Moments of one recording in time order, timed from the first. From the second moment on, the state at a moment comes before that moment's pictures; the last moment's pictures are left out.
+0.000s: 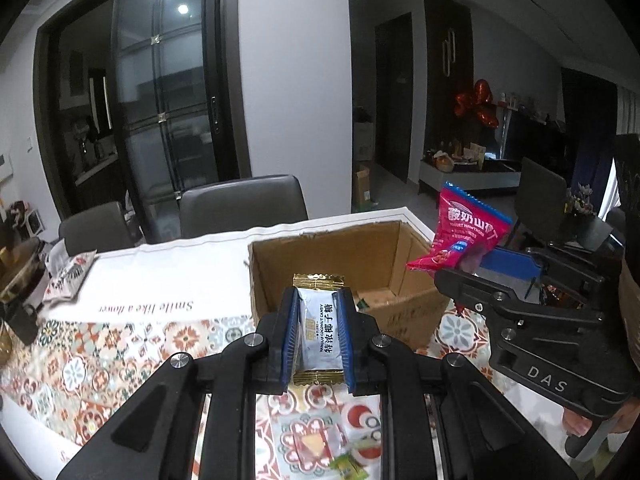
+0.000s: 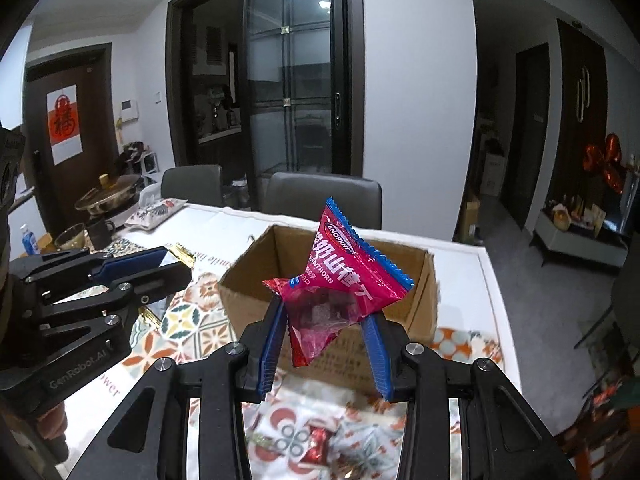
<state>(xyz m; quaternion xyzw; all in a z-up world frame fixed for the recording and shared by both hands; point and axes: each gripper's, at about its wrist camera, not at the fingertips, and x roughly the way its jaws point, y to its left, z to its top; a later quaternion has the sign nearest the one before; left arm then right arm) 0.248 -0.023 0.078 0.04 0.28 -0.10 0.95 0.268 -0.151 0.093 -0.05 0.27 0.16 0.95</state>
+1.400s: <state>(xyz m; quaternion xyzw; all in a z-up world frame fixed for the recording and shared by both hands) 0.323 -0.023 0.053 0.03 0.36 -0.07 0.93 0.367 -0.174 0.059 -0.02 0.37 0.13 0.92</state>
